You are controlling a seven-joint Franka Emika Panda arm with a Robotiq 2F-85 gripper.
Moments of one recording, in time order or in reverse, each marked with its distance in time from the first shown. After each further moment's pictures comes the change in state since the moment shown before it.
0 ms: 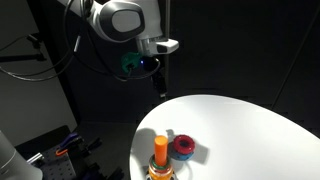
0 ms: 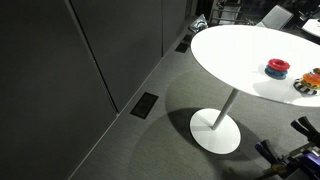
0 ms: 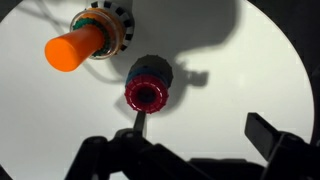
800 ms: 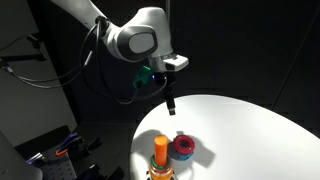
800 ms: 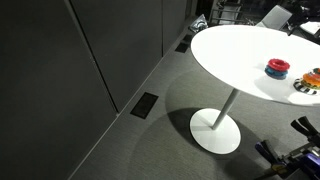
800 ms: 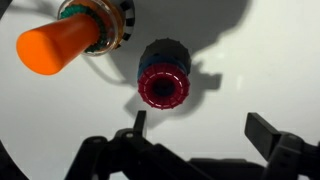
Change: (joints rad) arm -0.003 0.173 -0.045 0.050 -0.080 0.149 0.228
